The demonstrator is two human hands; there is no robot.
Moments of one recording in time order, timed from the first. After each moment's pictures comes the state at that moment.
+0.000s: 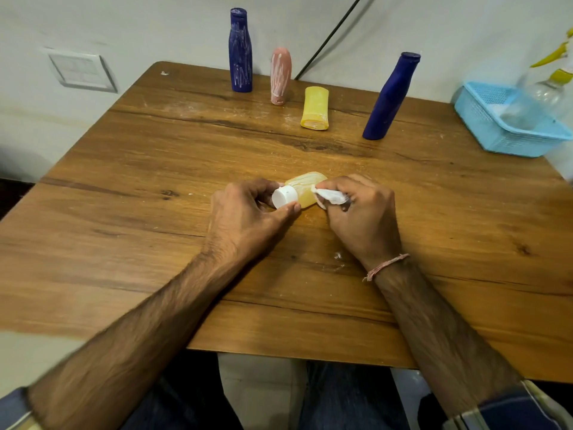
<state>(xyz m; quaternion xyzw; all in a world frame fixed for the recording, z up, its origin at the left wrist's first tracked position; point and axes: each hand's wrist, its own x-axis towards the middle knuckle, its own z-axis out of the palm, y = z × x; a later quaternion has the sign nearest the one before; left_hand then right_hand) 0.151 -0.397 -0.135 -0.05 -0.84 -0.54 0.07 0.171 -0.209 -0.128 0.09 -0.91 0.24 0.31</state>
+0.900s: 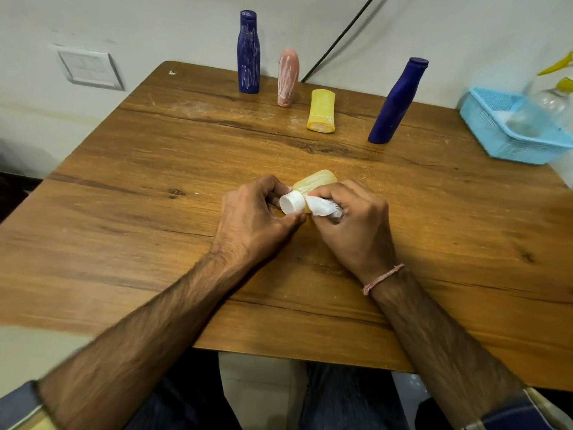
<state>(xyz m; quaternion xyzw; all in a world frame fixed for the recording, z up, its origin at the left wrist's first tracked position) 0.154 -0.398 -0.130 -0.09 -0.86 -0.49 0.10 0.175 -0.224 -0.133 0.15 -0.90 0.24 0.33</state>
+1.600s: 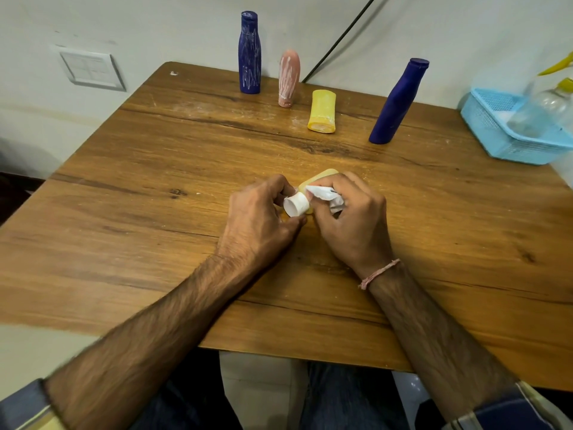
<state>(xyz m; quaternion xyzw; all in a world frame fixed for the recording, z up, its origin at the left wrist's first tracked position) 0.158 -0.395 -0.128 -0.15 -0.88 -0.43 0.14 0.172 -0.232 -0.128 0.14 -0.90 0.27 0.32</state>
